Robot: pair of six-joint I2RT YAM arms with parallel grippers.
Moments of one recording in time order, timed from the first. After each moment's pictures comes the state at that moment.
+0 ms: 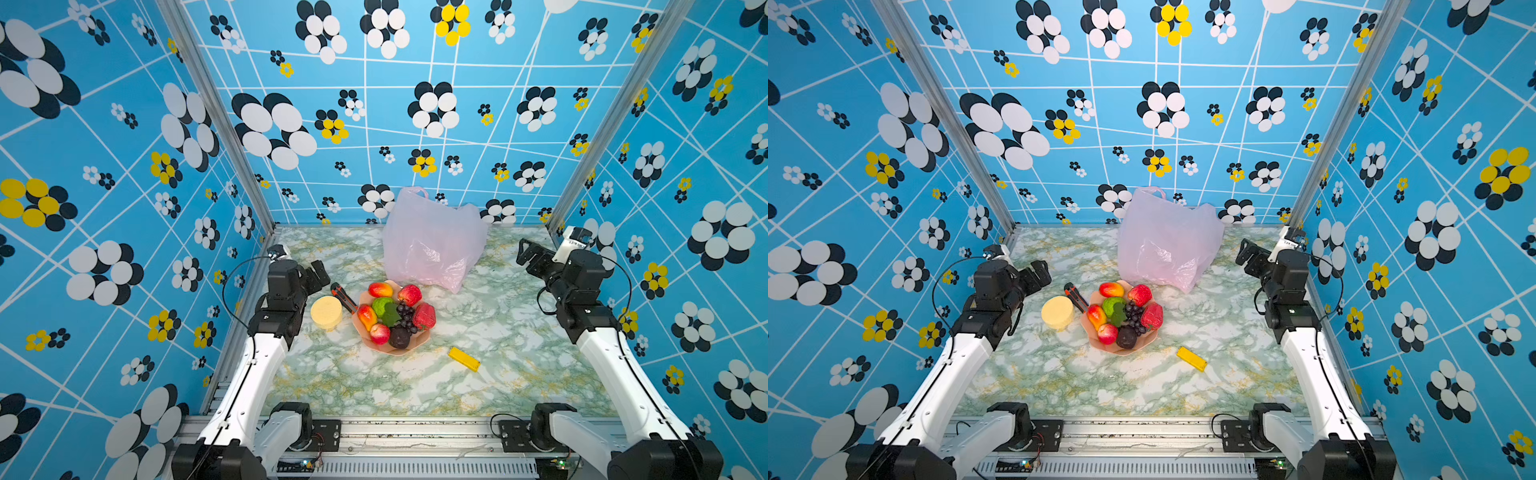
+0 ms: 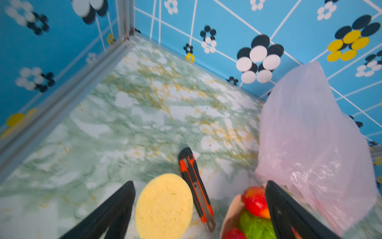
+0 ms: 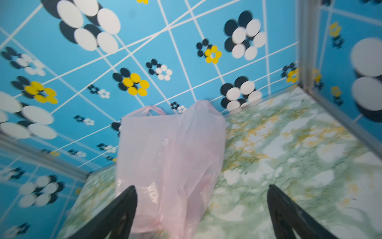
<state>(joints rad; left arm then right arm) -0.04 1.02 0.85 -0.37 0.03 -0.51 0.00 1.07 0.95 -0.18 -0.14 0.48</state>
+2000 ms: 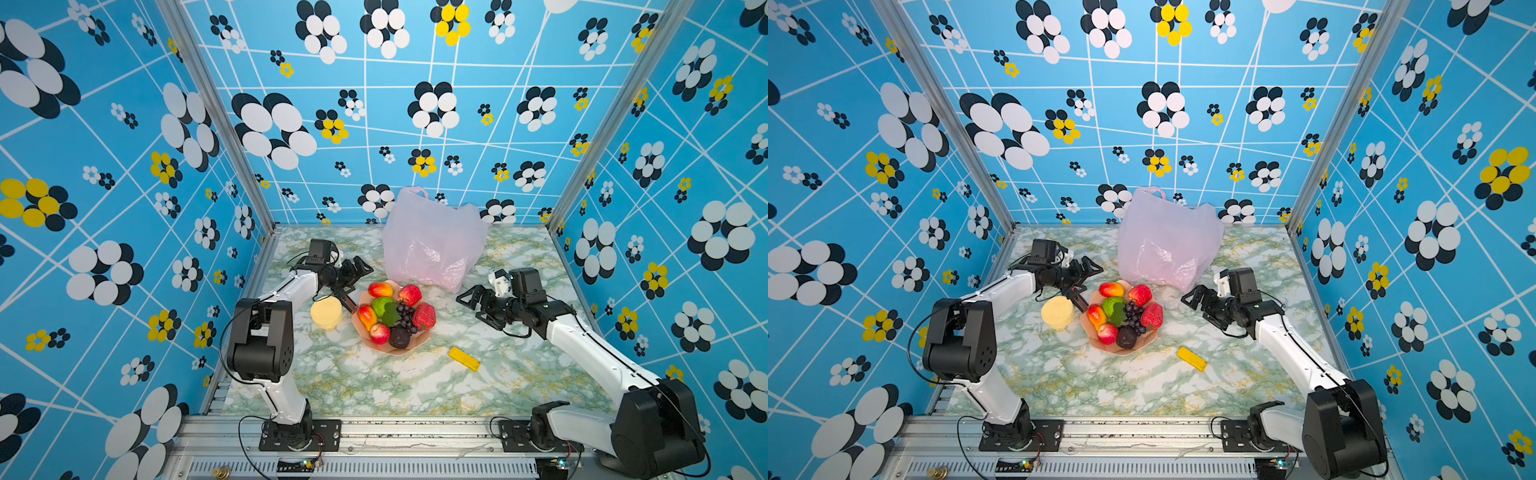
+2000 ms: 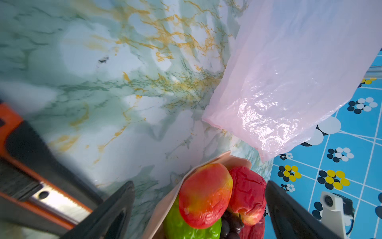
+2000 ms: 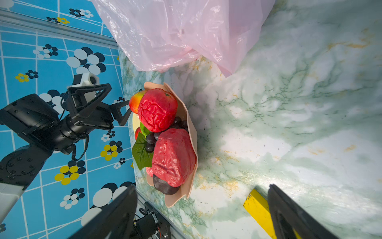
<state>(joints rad) -0.11 1.78 1.17 -0.31 0.62 -0.71 0.24 1.22 0.80 -0.42 -0.50 0.72</state>
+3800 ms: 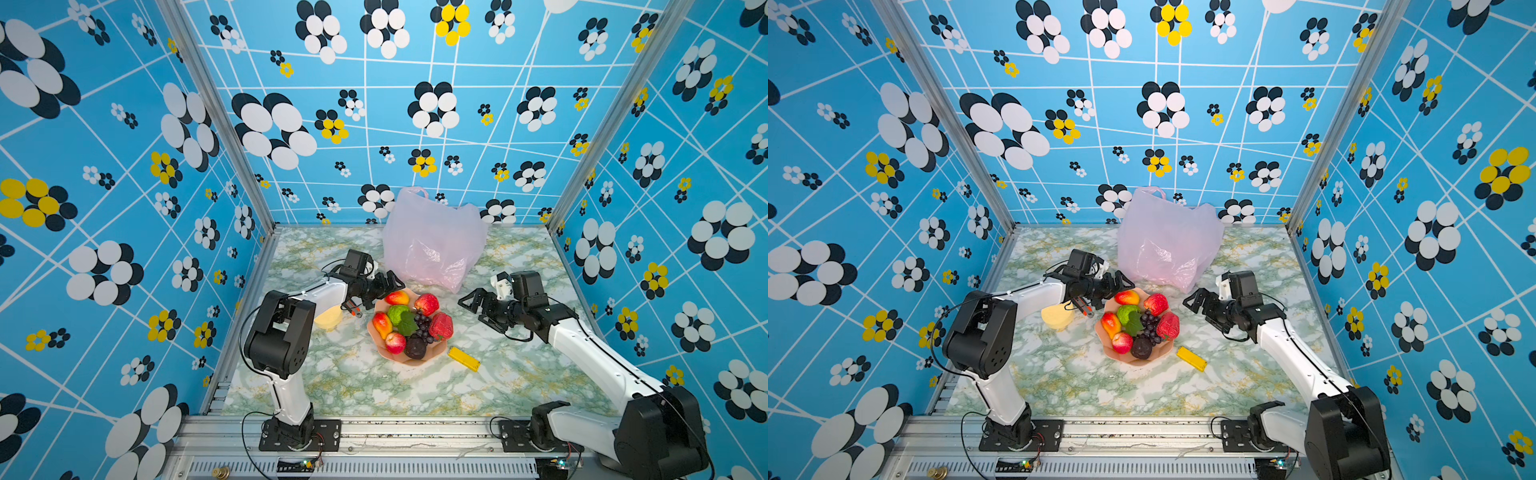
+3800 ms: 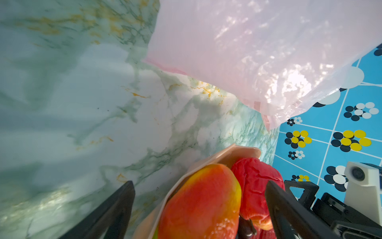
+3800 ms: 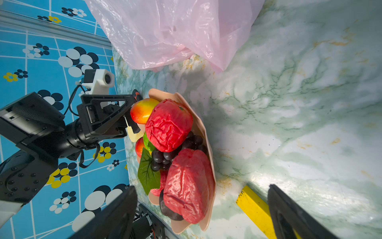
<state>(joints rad) -0.34 1.82 1.11 -0.19 0.60 -0.78 0.24 1.20 0.77 -0.43 -0.48 0.71</state>
